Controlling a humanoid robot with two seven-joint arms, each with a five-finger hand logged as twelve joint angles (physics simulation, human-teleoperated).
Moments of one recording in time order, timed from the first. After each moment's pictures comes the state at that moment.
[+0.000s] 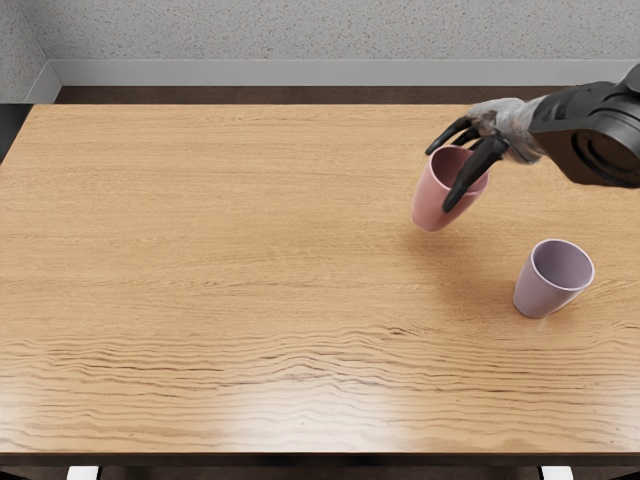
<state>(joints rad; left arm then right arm) -0.04 0.00 -0.04 -0.27 -0.11 0.06 0.08 1.78 -0.73 -0.33 1.59 -0.07 -0.25 -0.61</state>
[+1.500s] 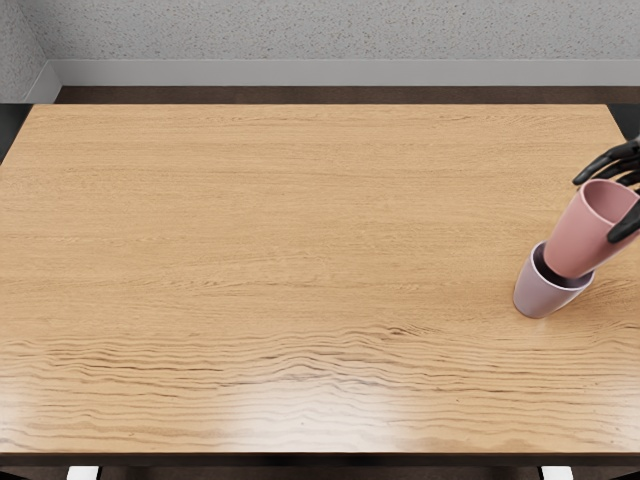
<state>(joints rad) -0.04 0.00 -0.04 -0.27 -0.11 0.06 0.08 1.81 -1.28 -0.36 1.60 -0.08 0.33 -0.61</state>
